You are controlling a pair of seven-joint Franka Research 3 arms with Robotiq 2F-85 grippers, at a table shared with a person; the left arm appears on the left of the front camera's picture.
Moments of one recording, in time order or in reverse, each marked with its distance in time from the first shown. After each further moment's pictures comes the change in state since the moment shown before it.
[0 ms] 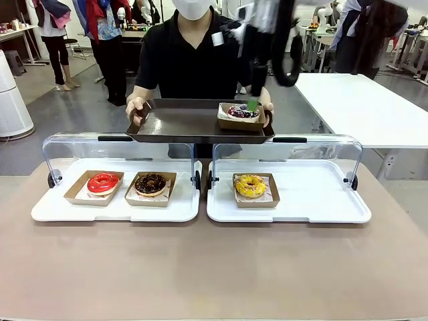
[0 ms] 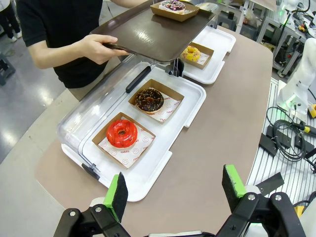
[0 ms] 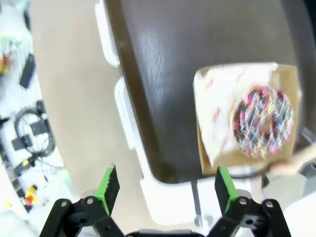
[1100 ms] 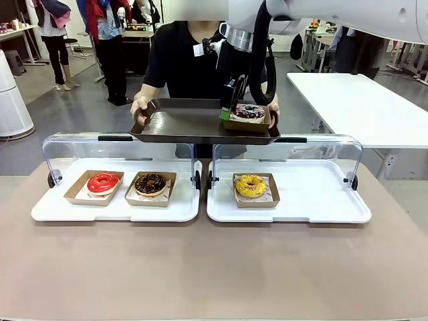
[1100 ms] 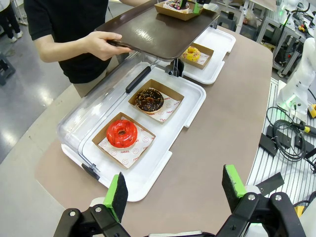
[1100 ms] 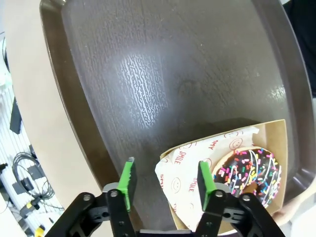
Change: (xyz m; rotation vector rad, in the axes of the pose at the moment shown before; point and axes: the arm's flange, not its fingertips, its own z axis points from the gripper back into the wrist) left arm 0.000 0.000 0.000 0.000 0.000 -0.001; right arm 0.061 -0.025 -0.056 -0.033 -0.088 -0.142
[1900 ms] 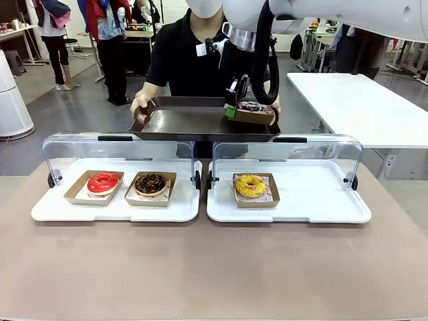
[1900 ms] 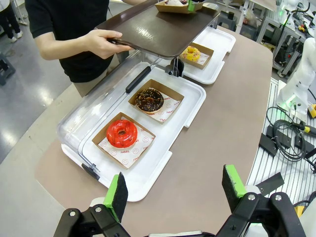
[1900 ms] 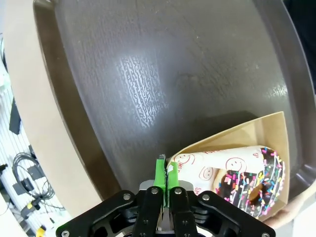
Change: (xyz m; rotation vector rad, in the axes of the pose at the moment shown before) left arm 0.000 0.000 0.000 0.000 0.000 0.000; right arm -0.006 -0.004 -0.001 -0.004 0.006 -0.019
